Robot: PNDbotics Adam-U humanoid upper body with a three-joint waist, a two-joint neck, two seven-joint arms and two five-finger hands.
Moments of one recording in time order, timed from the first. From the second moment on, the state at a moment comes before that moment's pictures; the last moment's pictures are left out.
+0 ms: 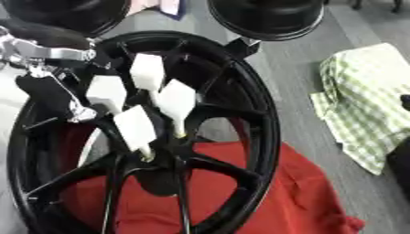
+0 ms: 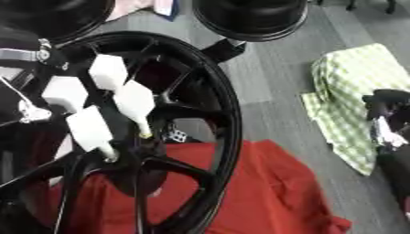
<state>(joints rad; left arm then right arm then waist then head) -0.98 0.88 -0.58 -1.74 -0.40 0.22 -0.90 0.10 -0.44 -0.17 -1.98 -0.24 -0.21 -0.10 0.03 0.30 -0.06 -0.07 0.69</state>
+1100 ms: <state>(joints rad) -1.04 0.91 -0.35 -1.82 -0.29 0.31 -0.88 0.11 -0.43 -0.17 -1.98 -0.25 -0.22 -0.11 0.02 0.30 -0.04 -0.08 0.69</state>
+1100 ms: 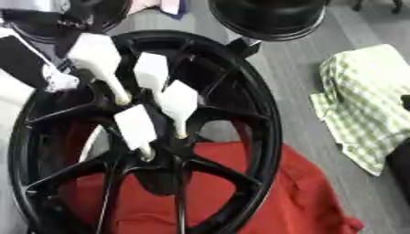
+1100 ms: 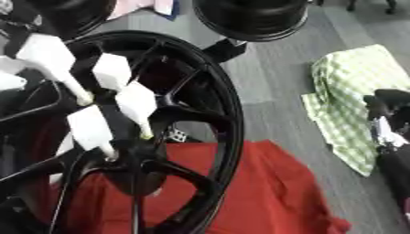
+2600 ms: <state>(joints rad) -0.37 0.95 0.02 -1.59 -0.44 0.36 -0.50 0.10 -0.40 -0.20 -1.98 -0.26 -0.26 -0.14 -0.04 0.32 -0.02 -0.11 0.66</state>
